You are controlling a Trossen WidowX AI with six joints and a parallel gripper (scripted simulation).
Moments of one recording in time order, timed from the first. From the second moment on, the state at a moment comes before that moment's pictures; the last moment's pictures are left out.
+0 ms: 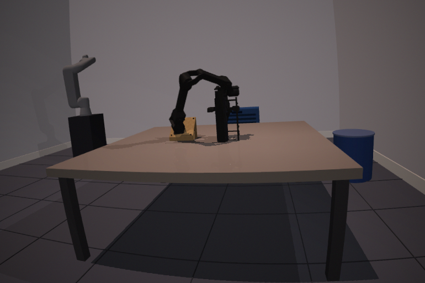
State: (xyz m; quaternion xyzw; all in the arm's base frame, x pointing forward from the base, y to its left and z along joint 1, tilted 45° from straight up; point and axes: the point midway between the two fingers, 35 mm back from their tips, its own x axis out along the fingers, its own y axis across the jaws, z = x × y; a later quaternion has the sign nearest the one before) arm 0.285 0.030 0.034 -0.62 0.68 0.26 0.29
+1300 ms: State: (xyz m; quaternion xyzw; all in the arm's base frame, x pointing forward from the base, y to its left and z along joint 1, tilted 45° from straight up) arm 0.290 0.064 0.007 -0.63 0.68 0.26 0.29
